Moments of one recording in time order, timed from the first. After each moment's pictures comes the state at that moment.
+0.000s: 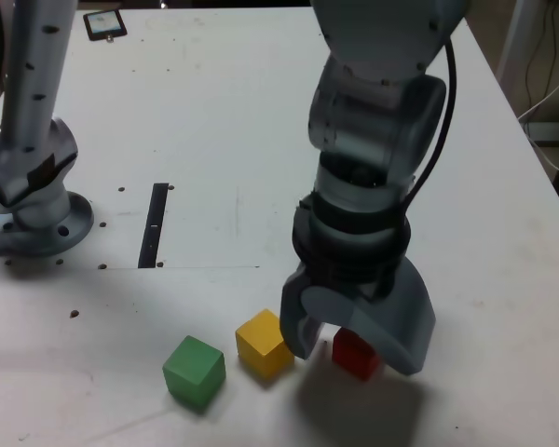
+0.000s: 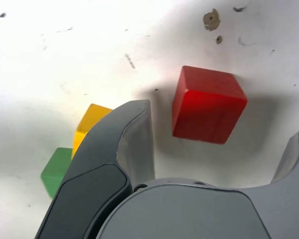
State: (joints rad) arm -0.52 2.12 -1.62 1.14 -0.04 -0.08
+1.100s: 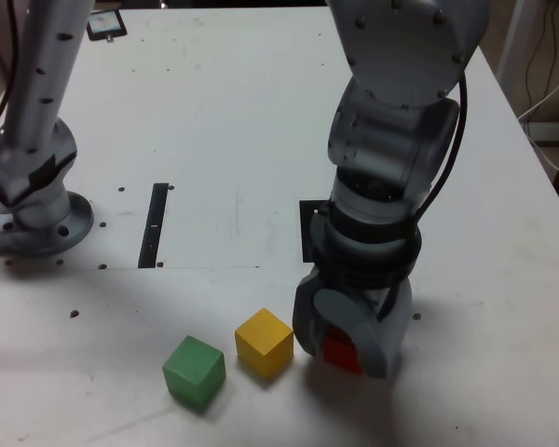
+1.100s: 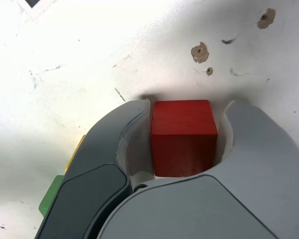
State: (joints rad) arm -0.49 2.16 -1.63 1.12 -0.02 0.01
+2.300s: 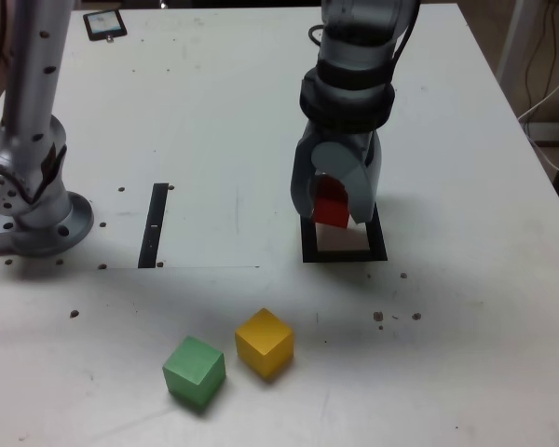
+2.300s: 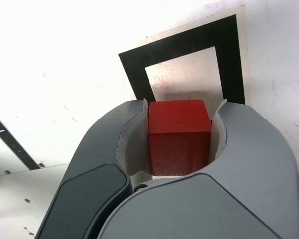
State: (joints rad) arm -0.10 2.01 -1.50 1.16 0.05 0.16
